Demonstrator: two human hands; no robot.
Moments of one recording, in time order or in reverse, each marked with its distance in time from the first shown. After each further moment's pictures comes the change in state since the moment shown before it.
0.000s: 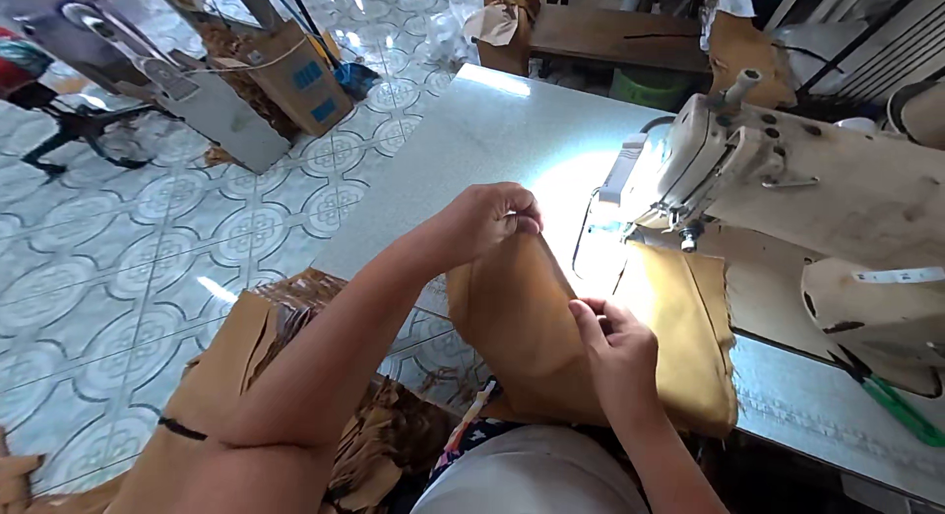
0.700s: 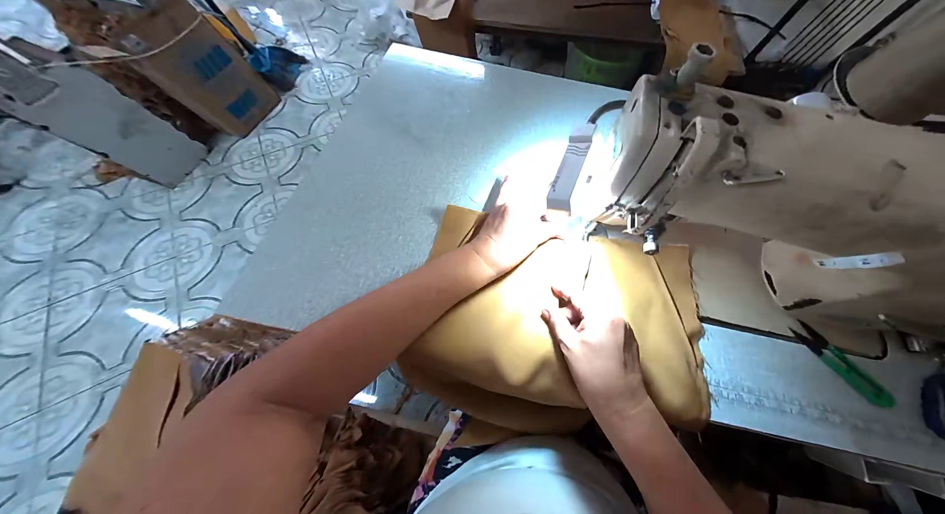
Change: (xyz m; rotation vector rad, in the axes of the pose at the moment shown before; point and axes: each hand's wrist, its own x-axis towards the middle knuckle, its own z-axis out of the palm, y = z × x) left_hand 0.079 -0.040 0.125 0.220 0.183 0.011; right_hand 0.024 0.019 -0.008 -0.485 -0.148 0.219
